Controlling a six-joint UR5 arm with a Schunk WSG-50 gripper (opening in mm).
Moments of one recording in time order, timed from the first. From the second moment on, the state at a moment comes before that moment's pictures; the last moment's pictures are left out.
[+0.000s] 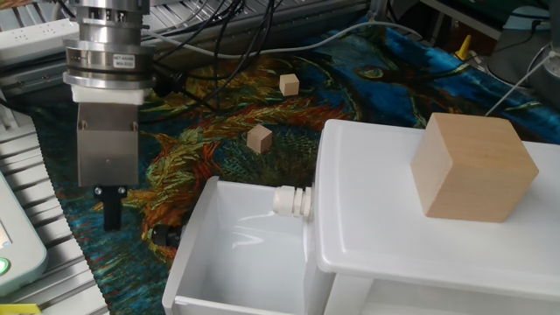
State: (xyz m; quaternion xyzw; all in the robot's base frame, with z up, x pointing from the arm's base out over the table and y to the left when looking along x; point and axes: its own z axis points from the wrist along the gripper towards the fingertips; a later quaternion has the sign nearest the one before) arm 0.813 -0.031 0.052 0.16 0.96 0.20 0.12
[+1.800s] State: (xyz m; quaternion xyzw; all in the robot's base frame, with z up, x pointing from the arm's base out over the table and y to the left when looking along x) arm 0.792 0.012 0.079 0.22 0.93 0.28 0.07
